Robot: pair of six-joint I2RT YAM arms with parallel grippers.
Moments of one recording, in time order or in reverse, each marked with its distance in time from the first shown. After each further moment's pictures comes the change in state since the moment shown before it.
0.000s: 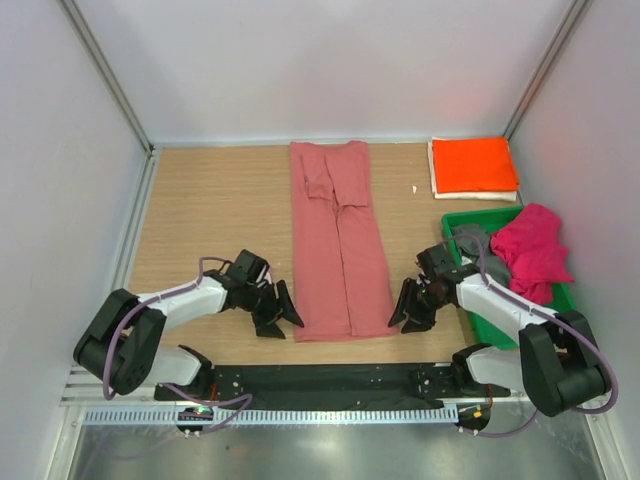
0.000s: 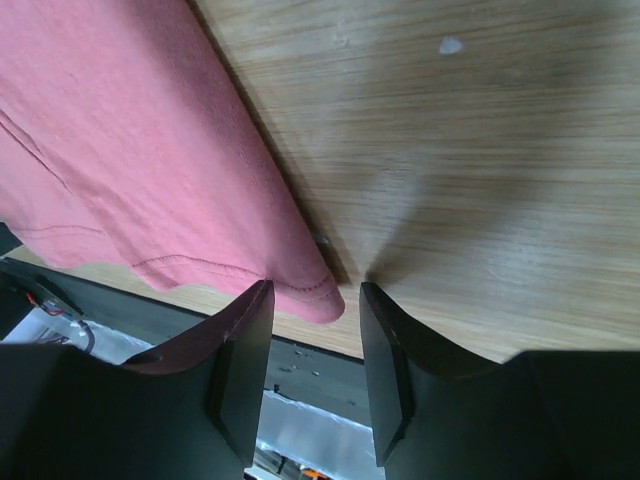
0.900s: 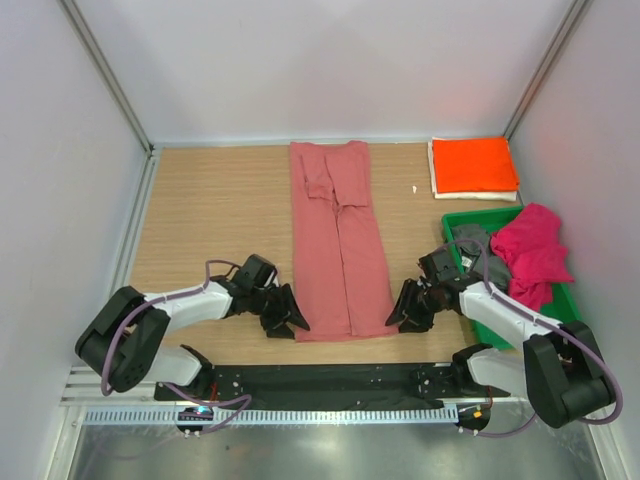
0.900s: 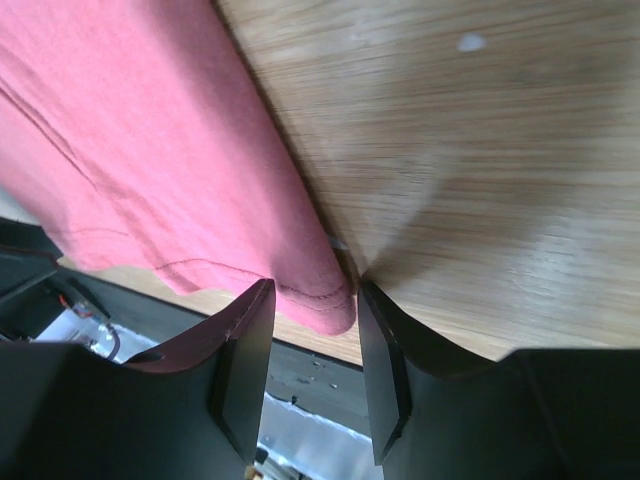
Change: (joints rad) left arm -0.087 0.022 -0.031 0.132 -0.032 -0.099; right arm -0.002 -0.050 -0.076 0.106 -0.040 0.062
